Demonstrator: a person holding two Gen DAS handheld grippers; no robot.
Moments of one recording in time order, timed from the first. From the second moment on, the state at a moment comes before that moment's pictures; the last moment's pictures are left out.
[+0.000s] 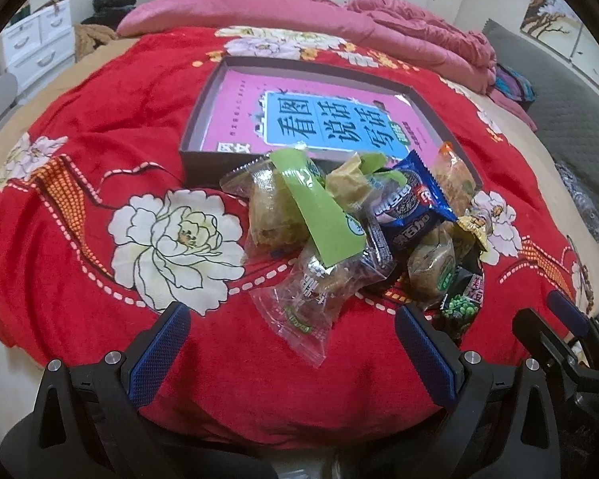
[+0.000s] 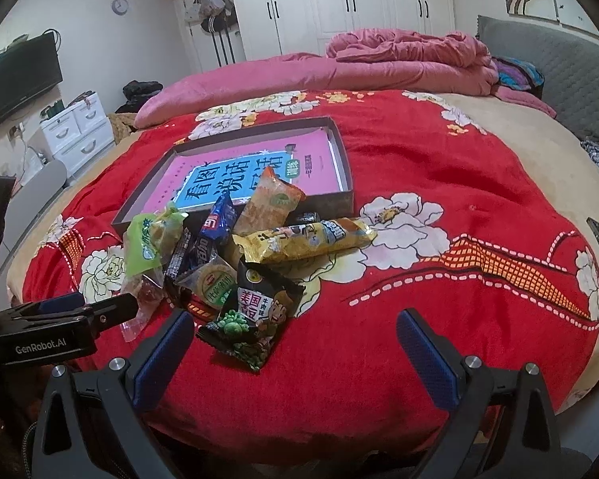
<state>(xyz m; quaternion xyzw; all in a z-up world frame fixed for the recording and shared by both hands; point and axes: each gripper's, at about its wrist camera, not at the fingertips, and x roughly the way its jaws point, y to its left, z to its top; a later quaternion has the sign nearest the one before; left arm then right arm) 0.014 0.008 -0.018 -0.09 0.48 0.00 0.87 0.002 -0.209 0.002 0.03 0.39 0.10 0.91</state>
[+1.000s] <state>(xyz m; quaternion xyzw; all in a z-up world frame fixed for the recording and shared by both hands) 0.044 0.005 -0.036 -0.11 0.50 -0.09 0.85 0.045 -0.197 -0.035 0.06 0.46 0.12 0.87</state>
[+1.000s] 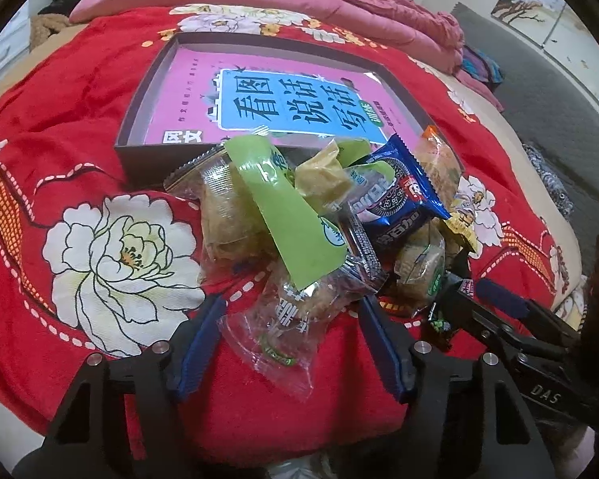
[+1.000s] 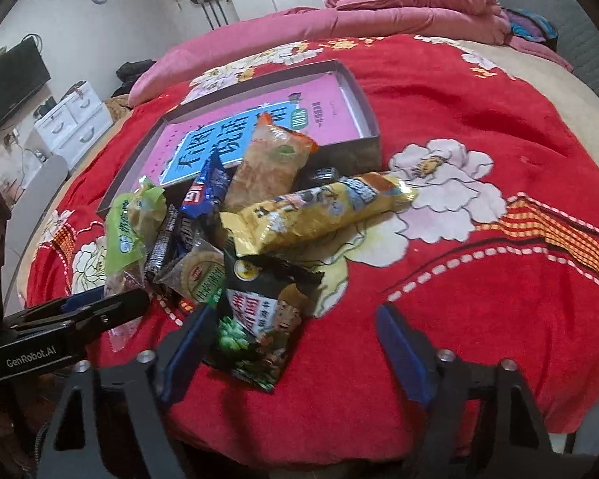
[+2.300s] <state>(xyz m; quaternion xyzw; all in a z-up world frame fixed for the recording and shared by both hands) 0.020 0.018 -0.015 -0.15 0.48 -0.12 0.86 0.032 -0.213 0.003 0.10 0.40 0.20 0.89</state>
